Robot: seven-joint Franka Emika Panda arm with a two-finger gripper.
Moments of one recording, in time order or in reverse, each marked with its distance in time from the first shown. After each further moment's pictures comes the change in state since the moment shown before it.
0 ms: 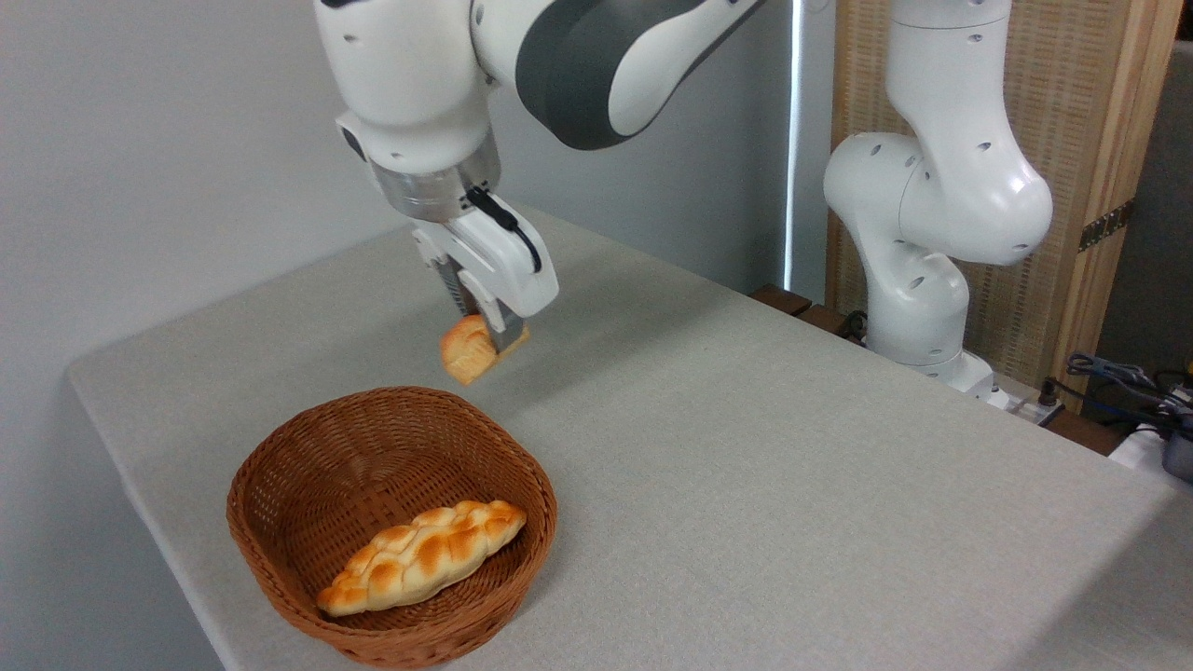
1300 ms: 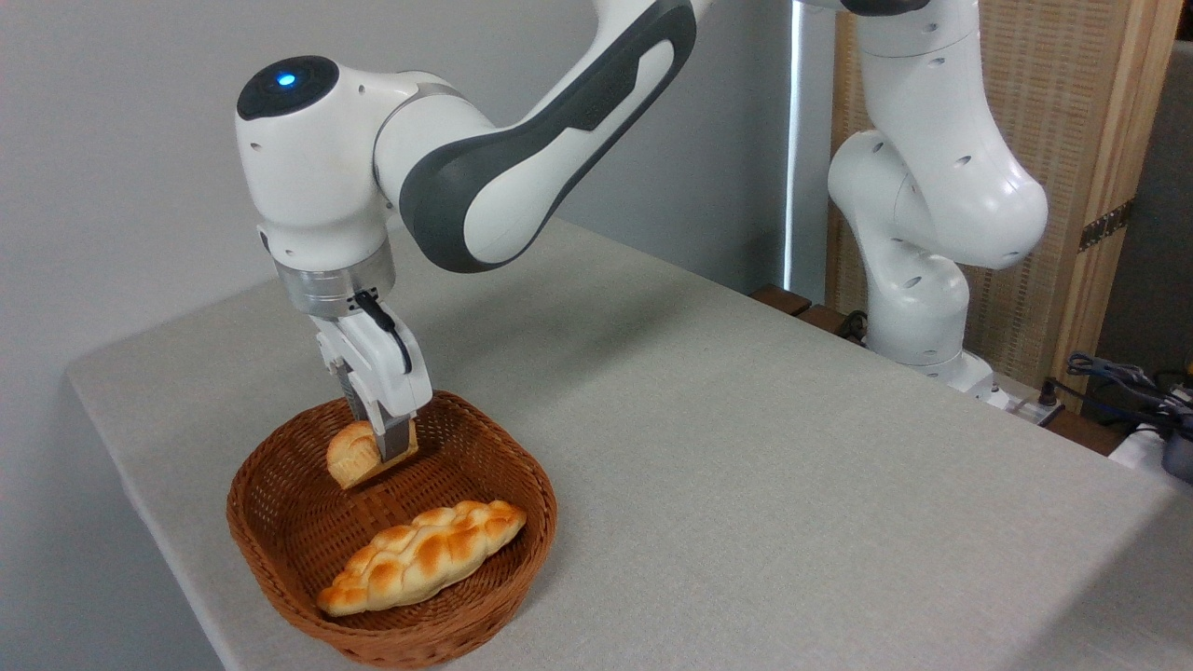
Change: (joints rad) arm -0.113 0.244 -0.041 0.072 0.119 0.426 -0.067
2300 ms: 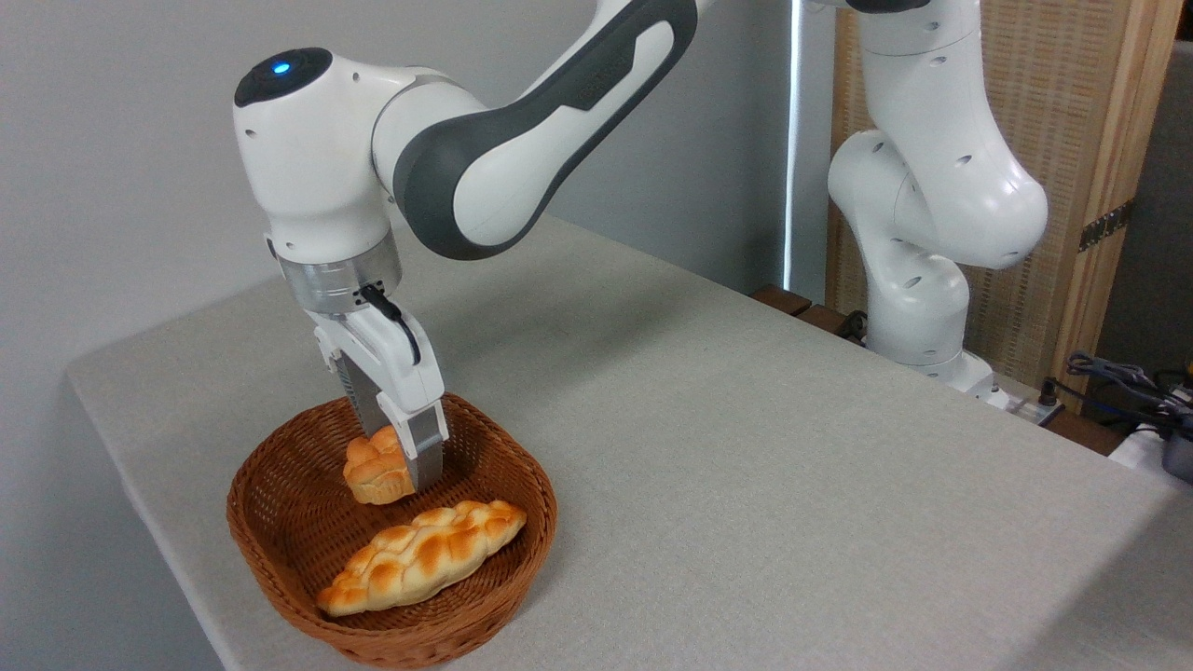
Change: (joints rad) arm 0.000 -0.009 0.002 -0.003 0.118 -0.026 -0.068
